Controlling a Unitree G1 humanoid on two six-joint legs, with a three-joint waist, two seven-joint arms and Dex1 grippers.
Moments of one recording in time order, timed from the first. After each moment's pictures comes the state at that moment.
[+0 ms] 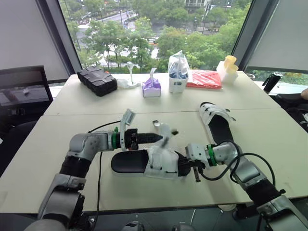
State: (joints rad) left arm -0.75 0.41 -0.05 0.32 -0.82 1.01 -1.05; right arm -0.47 -0.64 0.34 0.18 0.11 -0.07 1.24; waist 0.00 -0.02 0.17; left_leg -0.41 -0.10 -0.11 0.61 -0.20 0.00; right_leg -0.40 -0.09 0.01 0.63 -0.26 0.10
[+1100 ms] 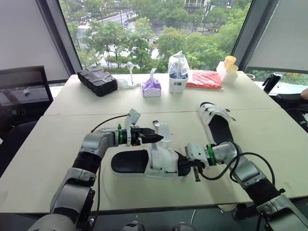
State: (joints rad) left arm -0.79 0.34 -0.10 0.48 -0.47 0.71 -1.05; right arm -0.47 -0.64 0.34 0.19 0.10 -0.08 1.24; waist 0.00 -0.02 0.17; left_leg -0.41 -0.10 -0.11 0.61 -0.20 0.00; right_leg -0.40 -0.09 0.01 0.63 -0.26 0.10
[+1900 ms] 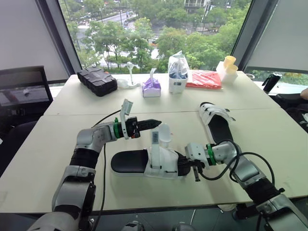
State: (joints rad) left arm -0.82 0.32 0.03 0.44 -0.63 0.80 -1.19; right arm -0.48 -0.64 0.35 0.20 0.10 -0.09 1.23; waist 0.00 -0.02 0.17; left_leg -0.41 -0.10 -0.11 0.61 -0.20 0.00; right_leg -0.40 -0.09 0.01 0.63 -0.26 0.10
